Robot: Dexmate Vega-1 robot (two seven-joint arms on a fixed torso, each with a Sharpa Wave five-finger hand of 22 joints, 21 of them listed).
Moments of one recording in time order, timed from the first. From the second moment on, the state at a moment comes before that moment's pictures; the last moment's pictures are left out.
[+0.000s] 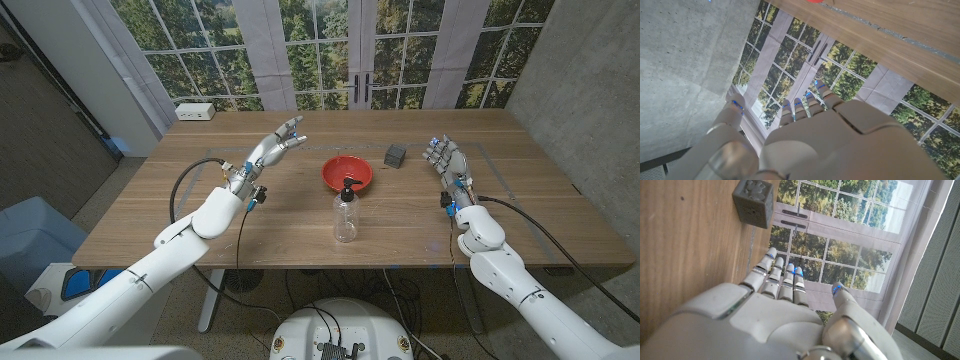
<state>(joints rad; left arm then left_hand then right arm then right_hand) 1.06 0.75 0.38 -1.78 0.04 -0.35 0.23 0.10 0.02 0.65 -0.13 0.18 0.04 -0.08 0.18 0.17 -0.02 -0.06 0.20 0.18 0.00 -0.03 0.18 0.17 0.10 0.04 0.21 0.18 -1.09 -0.51 -0.28 -1.49 0.62 0.43 -0.16 0.23 0.15 0.47 0.01 0.18 0.32 0.07 0.21 0.19 0.31 0.02 0.22 0.22 0.23 0.00 0.31 0.37 0.41 0.04 0.21 0.18</state>
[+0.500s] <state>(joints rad) 1.10 0.78 0.37 -1.82 0.05 -0.35 0.20 0.11 0.01 0.65 -0.15 0.18 0.03 -0.08 0.18 0.17 -0.03 -0.06 0.20 0.18 0.00 -0.03 0.18 0.17 0.10 0.04 0.21 0.18 -1.12 -0.51 -0.28 -1.52 0.60 0.45 -0.18 0.23 0.15 0.47 0.01 0.18 0.33 0.07 0.21 0.19 0.32 0.03 0.22 0.22 0.23 0.00 0.31 0.37 0.41 0.04 0.21 0.18</state>
